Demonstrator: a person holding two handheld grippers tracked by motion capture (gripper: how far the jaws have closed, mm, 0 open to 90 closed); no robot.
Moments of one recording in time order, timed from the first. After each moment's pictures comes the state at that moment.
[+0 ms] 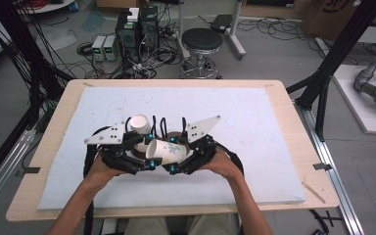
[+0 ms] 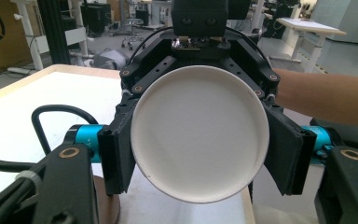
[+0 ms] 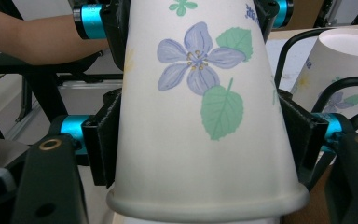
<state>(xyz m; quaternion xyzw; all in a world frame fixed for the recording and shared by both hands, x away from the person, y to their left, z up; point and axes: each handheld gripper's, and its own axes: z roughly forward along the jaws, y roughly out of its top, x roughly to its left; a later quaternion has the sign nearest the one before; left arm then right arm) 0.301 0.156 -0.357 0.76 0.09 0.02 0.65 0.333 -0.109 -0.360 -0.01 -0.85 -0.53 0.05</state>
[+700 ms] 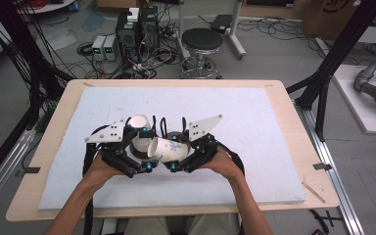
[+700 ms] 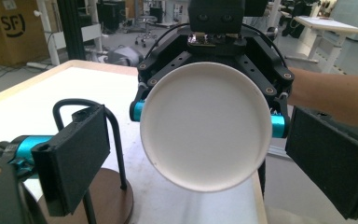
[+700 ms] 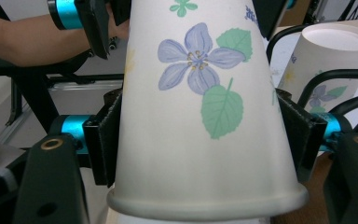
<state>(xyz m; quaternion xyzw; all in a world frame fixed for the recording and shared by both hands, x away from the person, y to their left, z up) 0.303 0.161 -0.356 0.76 0.11 0.04 0.64 0.335 -0.113 -0.360 -0.03 -0.85 -0.53 0.04</state>
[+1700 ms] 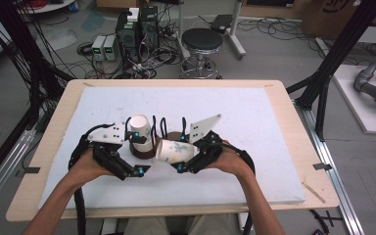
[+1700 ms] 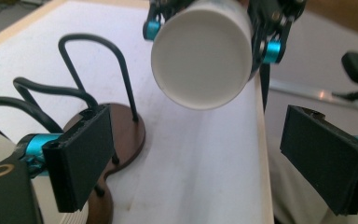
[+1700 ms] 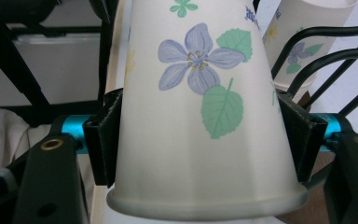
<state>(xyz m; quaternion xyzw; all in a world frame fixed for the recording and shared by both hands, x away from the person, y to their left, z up) 0.300 0.168 -0.341 0.86 0.10 0.05 0.49 0.328 -0.120 -0.343 -0.03 -0.90 -0.43 -0.02</state>
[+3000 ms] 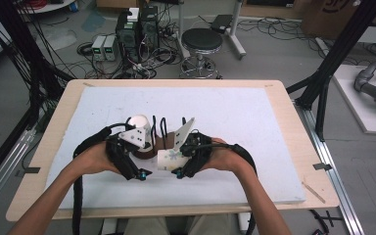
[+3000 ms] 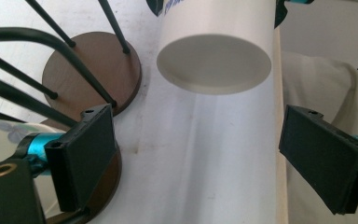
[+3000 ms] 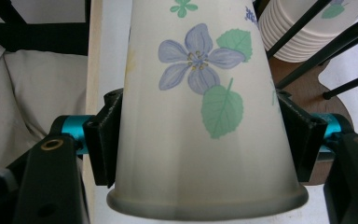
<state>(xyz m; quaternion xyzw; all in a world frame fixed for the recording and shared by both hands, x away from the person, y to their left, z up) 0.316 0.139 -0.341 0.94 0.07 0.03 0.34 0.325 -0.091 -0.341 0.00 -0.96 -0.27 -0.03</state>
